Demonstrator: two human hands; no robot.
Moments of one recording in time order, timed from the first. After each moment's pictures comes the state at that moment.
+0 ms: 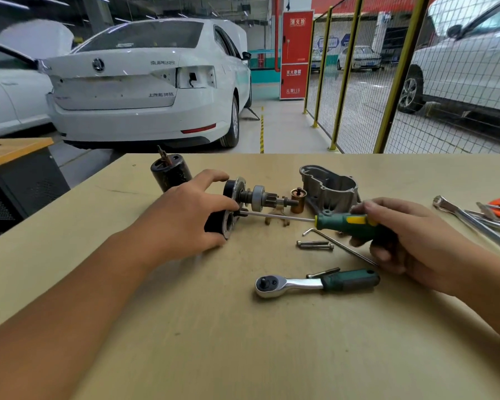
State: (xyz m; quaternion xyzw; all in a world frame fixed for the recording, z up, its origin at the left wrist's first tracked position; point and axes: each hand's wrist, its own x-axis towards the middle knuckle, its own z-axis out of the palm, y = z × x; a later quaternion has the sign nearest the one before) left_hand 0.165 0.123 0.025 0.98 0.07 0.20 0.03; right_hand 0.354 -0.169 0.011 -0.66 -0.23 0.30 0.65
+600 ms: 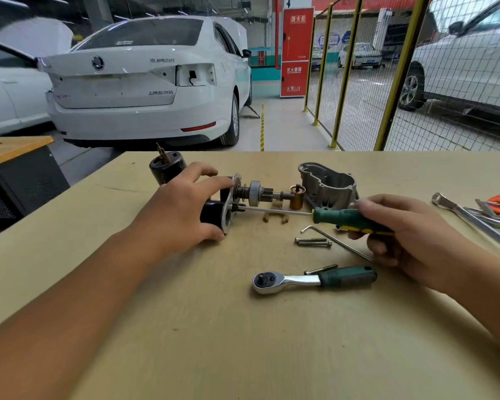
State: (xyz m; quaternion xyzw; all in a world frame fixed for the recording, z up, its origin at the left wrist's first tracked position) left_hand 0.168 0.128 0.020 0.96 0.11 0.26 0.08; right_hand 0.354 -0.166 0.007 -0.66 -0.23 0.27 0.67
